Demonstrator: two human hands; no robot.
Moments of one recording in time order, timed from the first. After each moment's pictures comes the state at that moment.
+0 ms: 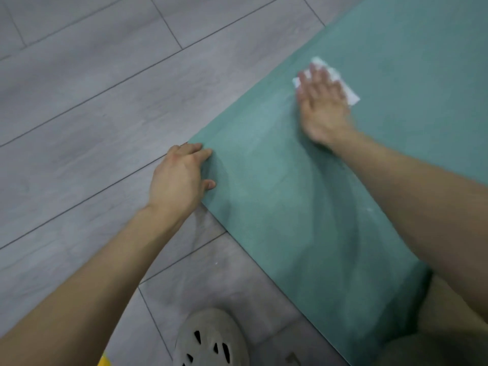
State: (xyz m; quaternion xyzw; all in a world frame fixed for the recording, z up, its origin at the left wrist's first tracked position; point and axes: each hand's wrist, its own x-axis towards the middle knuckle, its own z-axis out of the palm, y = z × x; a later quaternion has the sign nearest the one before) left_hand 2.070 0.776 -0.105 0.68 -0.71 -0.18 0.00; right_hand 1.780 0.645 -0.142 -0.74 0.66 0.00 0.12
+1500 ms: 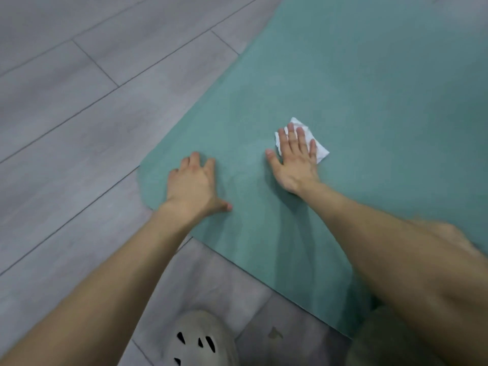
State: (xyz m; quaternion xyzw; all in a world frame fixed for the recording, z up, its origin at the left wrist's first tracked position) left_hand 1.976 0.776 -0.069 0.58 -0.78 -0.18 -0.16; right_hand 1.730 0.779 -0.147 -0.60 0.78 0.02 0.16
